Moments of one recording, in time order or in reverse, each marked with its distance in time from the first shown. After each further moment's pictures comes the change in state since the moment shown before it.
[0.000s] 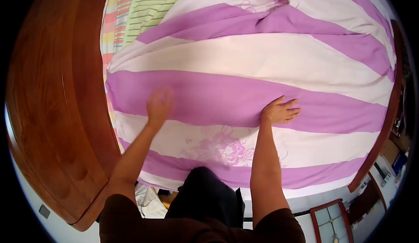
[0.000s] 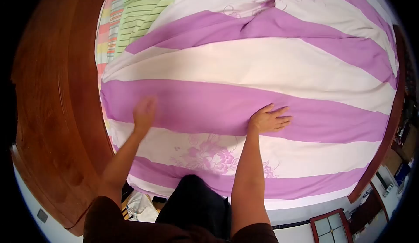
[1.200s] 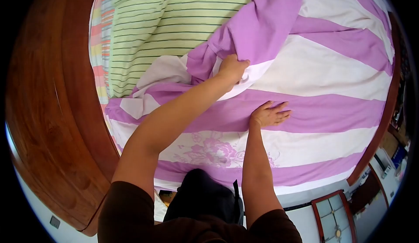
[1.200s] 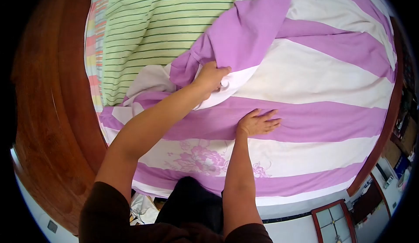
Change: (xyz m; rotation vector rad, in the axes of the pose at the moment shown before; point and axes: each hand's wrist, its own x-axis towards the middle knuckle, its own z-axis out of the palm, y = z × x) left_hand 0.130 0.230 0.148 -0.557 -0.641 -0.532; right_hand 0.005 -0.003 -0.003 0.059 -0.033 0.000
